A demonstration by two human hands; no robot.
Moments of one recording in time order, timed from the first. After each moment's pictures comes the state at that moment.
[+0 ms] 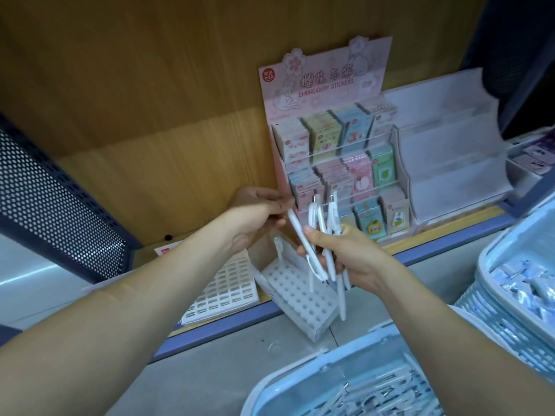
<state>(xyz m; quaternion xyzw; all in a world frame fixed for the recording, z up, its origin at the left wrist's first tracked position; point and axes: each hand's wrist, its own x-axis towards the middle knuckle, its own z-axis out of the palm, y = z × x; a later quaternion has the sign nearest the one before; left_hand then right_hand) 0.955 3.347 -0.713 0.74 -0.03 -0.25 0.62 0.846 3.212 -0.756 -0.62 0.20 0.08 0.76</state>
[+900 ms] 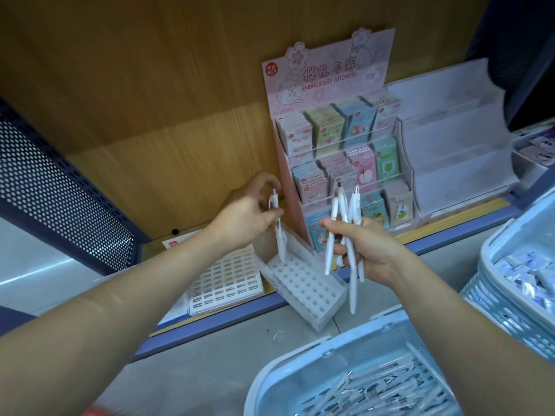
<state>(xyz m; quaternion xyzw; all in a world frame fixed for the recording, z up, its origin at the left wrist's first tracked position) 0.948 3.380 -0.719 0.88 -0.29 -0.10 0.37 0.841 3.194 -0.771 -0.55 0.24 0.05 0.80</state>
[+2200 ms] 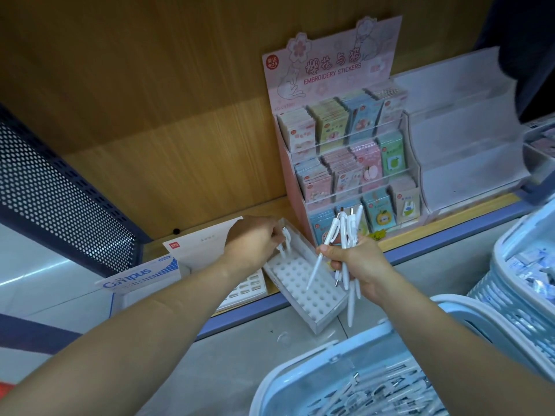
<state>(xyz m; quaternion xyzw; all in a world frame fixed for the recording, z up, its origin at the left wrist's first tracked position) 0.963 3.383 -0.796 0.95 -0.28 -0.06 0.13 0.845 3.210 -0.822 -0.58 0.31 -0.01 0.76</state>
